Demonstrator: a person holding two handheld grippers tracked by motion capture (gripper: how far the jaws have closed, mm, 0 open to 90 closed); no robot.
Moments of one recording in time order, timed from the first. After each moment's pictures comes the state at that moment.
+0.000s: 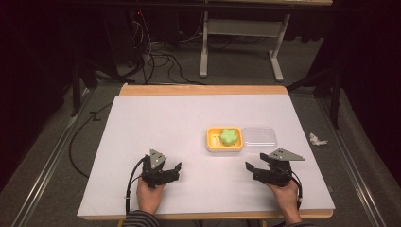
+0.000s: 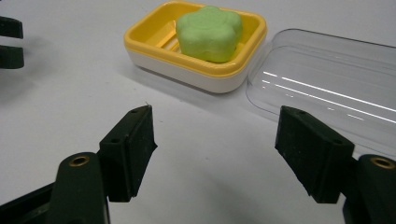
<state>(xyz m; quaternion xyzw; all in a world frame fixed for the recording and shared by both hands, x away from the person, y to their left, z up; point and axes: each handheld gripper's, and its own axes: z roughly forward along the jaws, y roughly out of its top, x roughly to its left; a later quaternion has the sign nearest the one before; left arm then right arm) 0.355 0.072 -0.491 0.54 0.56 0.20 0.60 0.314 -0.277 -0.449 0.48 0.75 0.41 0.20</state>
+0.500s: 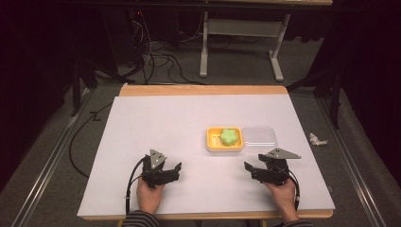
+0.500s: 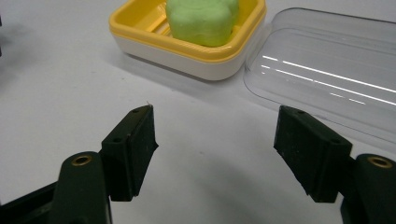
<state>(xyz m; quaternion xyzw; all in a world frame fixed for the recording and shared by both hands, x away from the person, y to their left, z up) 0.355 0.072 -0.491 0.54 0.56 0.20 0.60 0.322 -0.276 -0.460 0.50 0.75 0.40 0.19</state>
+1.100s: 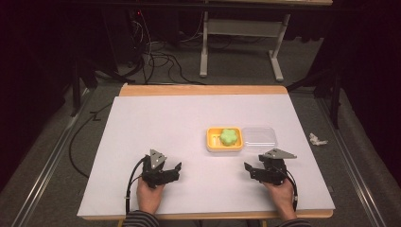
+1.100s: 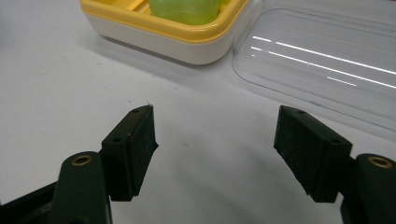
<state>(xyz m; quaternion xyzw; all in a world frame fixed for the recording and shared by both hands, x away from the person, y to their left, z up) 0.355 0.072 -0.491 0.54 0.56 0.20 0.60 0.328 -0.275 -0.472 0.51 0.75 0.37 0.20</state>
